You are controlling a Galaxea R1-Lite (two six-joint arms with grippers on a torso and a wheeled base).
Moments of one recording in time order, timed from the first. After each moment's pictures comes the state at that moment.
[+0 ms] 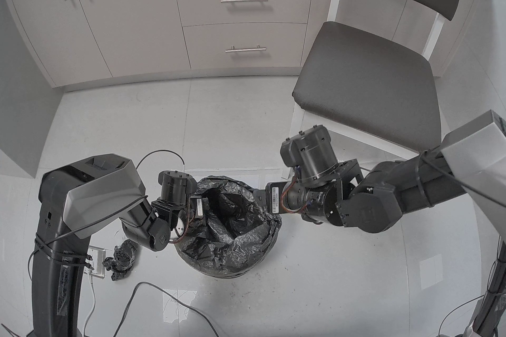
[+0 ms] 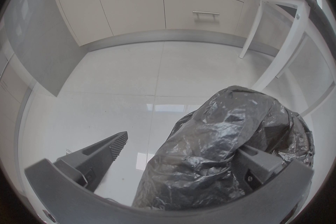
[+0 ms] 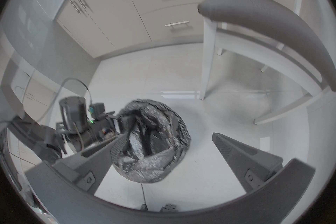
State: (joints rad) left arm -0.37 2.51 -1.09 -0.86 0.38 -0.23; right arm 0.75 2.12 -1.28 -0.20 -0.34 0.41
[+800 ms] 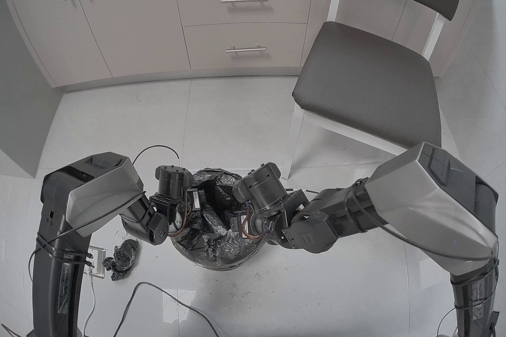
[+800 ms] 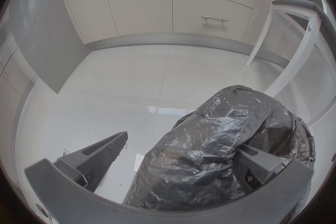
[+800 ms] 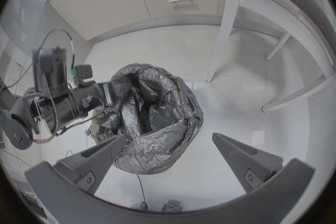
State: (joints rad) left arm -0.34 2.54 -1.16 -0.85 0.38 -0.26; right arm 0.82 2.37 -1.48 -0.12 -0.38 0.47
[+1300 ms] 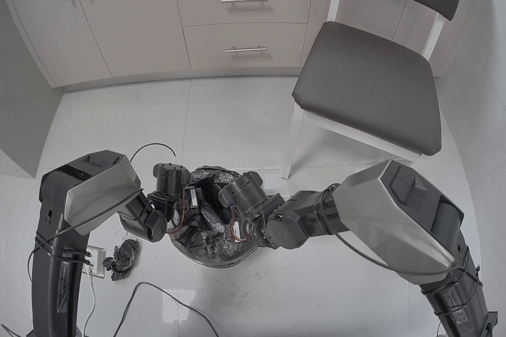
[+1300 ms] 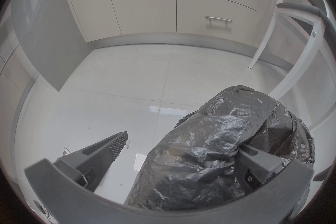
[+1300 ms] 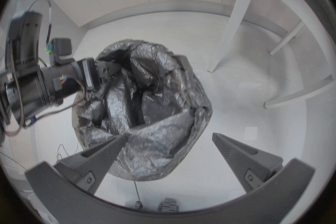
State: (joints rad) left arm -0.32 2.53 -1.18 -0.83 0.38 -0.28; right arm 0.82 2.55 -1.73 0.07 -0.38 0.47
